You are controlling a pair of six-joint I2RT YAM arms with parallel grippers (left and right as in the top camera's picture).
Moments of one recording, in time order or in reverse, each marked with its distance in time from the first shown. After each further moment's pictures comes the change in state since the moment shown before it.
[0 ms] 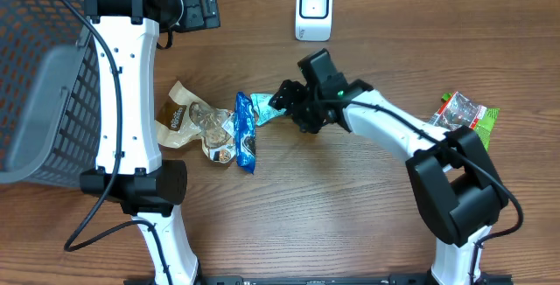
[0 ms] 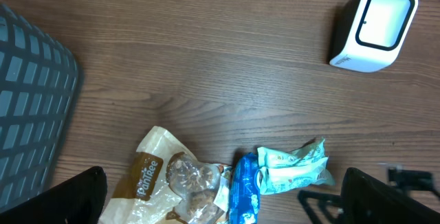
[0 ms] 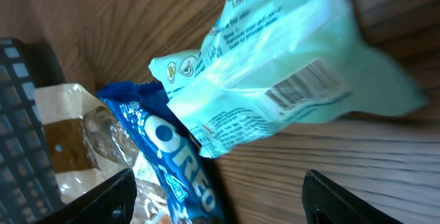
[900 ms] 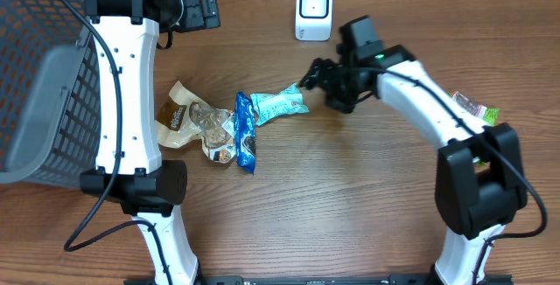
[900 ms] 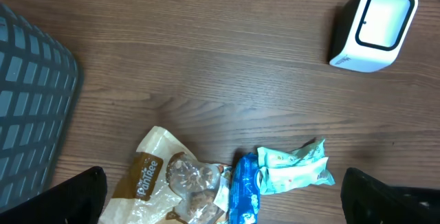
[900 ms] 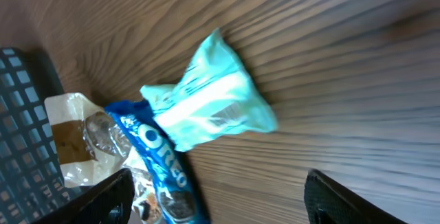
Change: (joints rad) left arm 0.000 0.000 0.000 0.000 0.000 0.000; right arm -0.174 -0.018 0.180 -0.345 -0.077 -0.252
